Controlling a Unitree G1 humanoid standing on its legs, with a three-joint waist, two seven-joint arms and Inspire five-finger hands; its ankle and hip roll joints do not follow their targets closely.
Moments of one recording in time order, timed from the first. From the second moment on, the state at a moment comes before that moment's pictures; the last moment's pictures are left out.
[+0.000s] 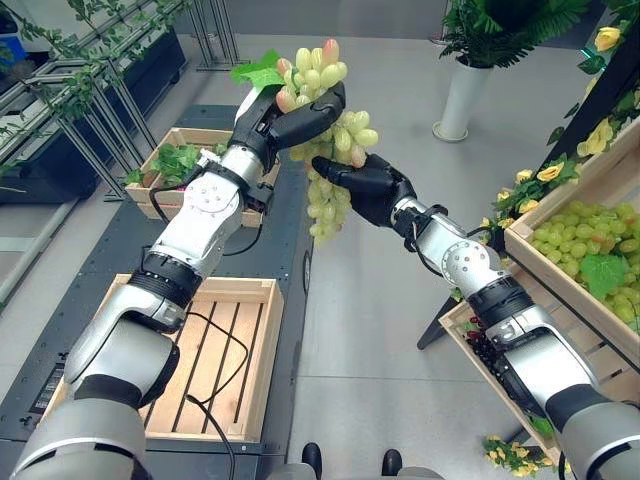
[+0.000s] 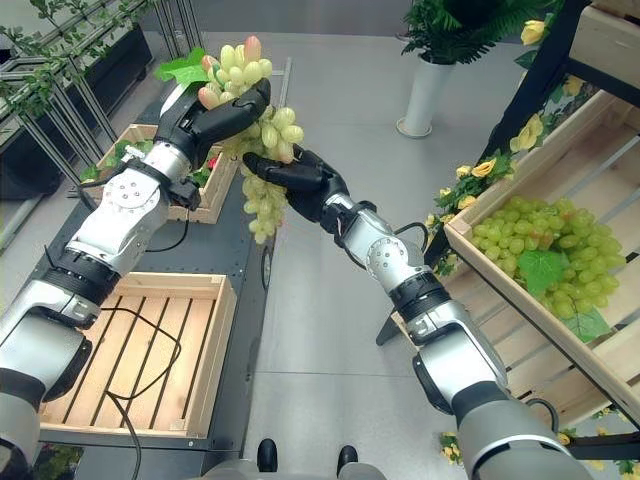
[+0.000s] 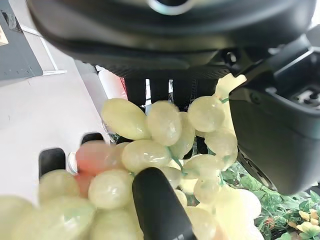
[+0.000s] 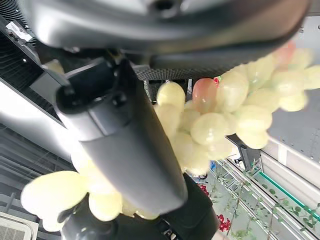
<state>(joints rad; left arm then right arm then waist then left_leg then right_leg) -1.00 0.66 -0.54 0.56 -0.60 -0.18 -0.04 -0.93 -0.33 0.42 0.55 1.27 0.21 0.06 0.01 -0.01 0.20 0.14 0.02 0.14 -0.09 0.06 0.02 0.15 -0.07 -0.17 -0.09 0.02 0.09</state>
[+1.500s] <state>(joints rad) -0.74 0.64 -0.35 0.69 -0.42 -0.19 0.13 -0.66 -0.56 0.41 0.52 0.74 0.19 0.04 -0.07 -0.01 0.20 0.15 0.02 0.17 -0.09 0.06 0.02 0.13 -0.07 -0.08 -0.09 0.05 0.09</state>
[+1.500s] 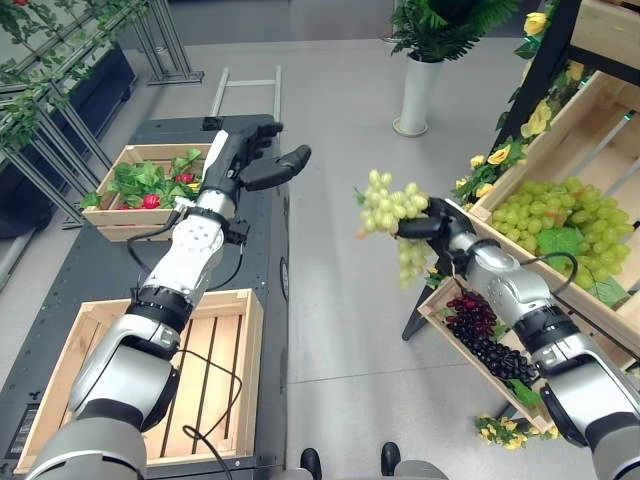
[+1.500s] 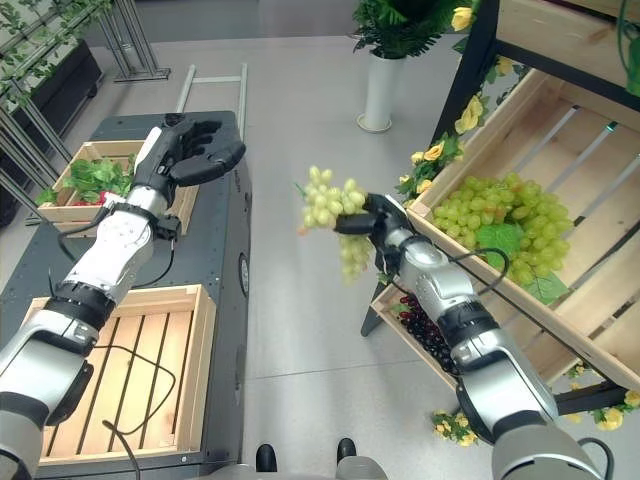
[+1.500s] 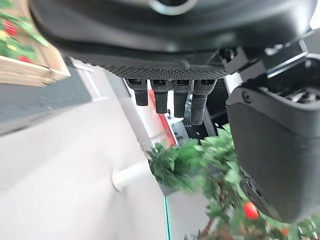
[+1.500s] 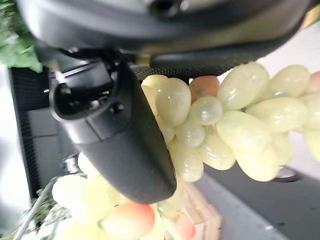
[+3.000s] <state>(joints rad) -0.11 0.27 -0.32 0.81 -0.42 -0.31 0.02 -0.15 -0.82 -0.18 -0.16 0.72 0.08 0.12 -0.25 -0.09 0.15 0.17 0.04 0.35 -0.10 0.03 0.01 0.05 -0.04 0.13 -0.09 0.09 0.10</state>
